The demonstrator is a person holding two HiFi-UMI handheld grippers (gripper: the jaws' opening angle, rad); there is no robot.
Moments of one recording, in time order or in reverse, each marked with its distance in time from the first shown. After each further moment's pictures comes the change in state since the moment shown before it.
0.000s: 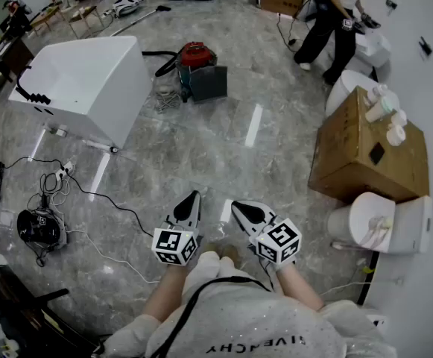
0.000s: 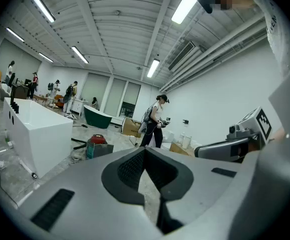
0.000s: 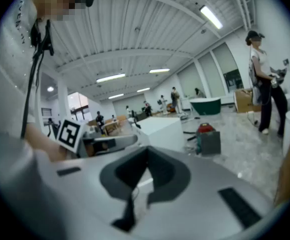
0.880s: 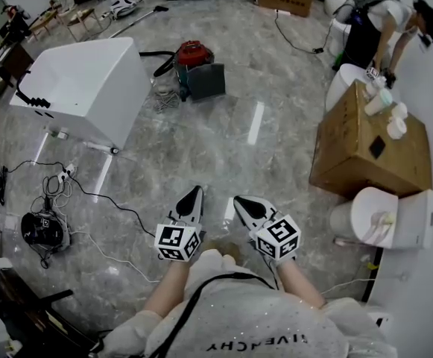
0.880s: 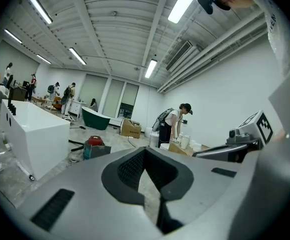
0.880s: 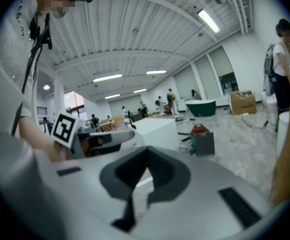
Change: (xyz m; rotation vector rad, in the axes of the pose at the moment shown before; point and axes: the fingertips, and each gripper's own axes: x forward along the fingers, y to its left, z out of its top) left arm 0.017 -0.022 -0.002 0.015 -0.008 -0.013; right arm -0.015 -0.025 -0.011 -0.006 -0.010 -0.058
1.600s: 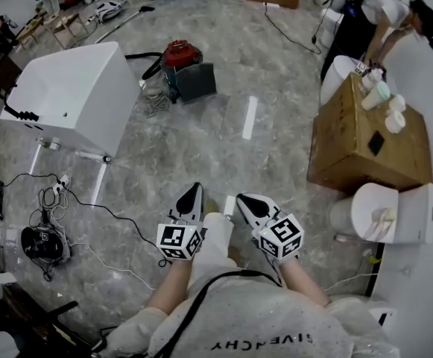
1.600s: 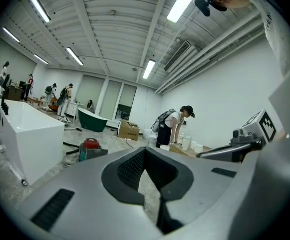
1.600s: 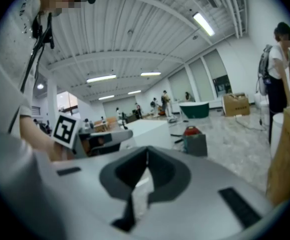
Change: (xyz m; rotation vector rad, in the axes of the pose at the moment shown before) left arm 0.057 0.010 0.000 0.014 -0.025 -0.028; right arm 0.011 -0.052 0.005 0.006 -0.018 -0.066
